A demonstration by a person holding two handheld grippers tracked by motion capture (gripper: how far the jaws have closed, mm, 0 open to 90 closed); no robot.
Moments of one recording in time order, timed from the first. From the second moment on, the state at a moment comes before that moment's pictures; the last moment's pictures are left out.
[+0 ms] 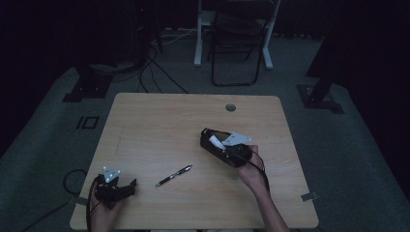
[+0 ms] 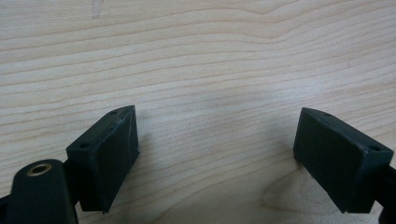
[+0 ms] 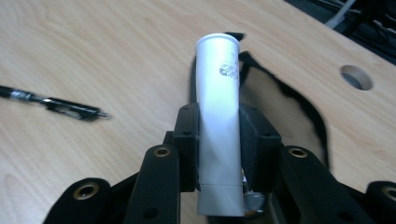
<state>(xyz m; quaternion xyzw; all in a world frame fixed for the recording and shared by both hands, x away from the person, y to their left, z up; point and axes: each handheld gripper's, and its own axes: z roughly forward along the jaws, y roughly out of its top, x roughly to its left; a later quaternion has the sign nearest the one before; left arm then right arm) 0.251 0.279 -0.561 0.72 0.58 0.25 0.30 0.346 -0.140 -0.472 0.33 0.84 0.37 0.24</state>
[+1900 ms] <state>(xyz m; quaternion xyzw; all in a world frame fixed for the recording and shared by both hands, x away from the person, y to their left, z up) 0.251 0.279 -0.561 0.72 0.58 0.25 0.30 0.400 -0.151 -0.509 0.38 0.87 0.24 0.19</state>
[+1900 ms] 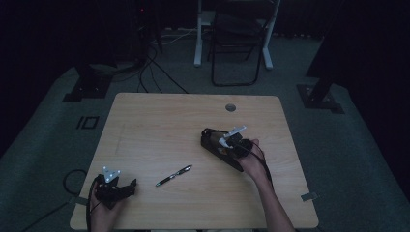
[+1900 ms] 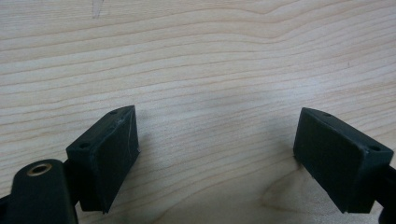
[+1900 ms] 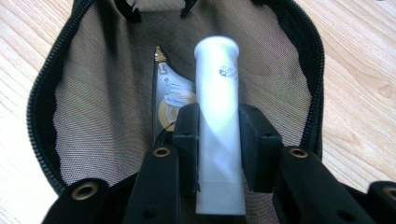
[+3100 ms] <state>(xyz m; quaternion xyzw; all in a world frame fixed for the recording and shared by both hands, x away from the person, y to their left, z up) 0.251 0.279 -0.561 0.72 0.58 0.25 0.30 0.350 -0.110 -0.476 0.29 0.85 0.38 0.22</state>
